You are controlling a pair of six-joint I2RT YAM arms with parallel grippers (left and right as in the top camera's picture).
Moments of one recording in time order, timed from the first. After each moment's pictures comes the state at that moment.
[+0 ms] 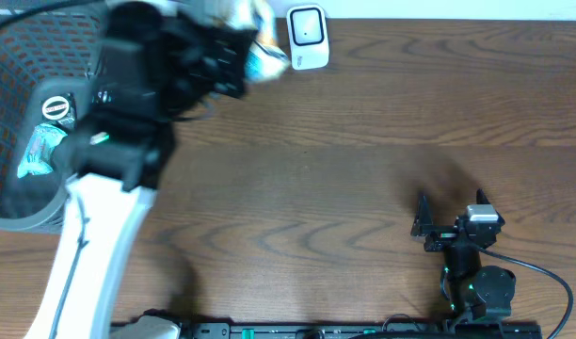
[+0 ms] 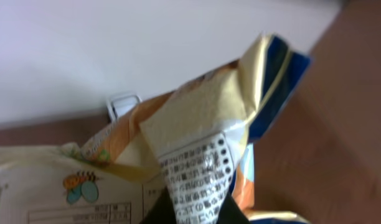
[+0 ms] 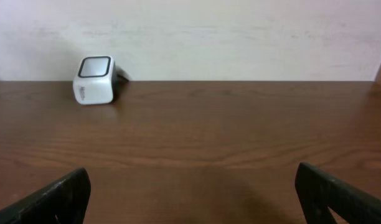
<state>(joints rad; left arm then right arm) -0.29 1.40 1.63 -0.62 0.33 -0.22 0.02 0.01 0.01 -0.07 -0.01 0.01</state>
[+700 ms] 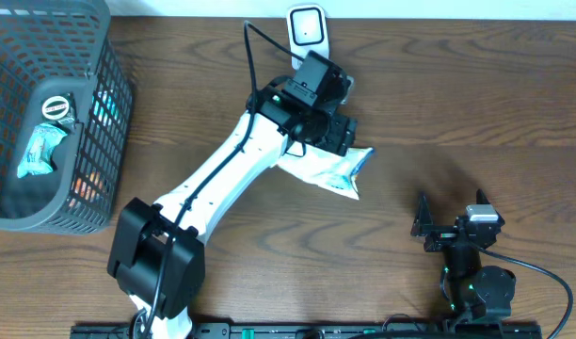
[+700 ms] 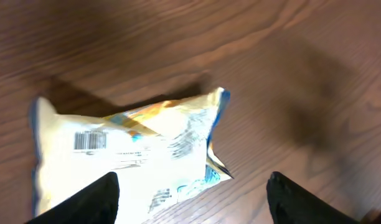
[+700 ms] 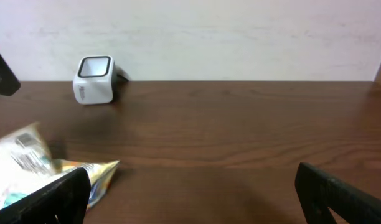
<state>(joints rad) -0.61 1.88 1.63 -0.78 0.25 -0.22 0.02 0.01 0.01 -0.07 -0.01 0.01</state>
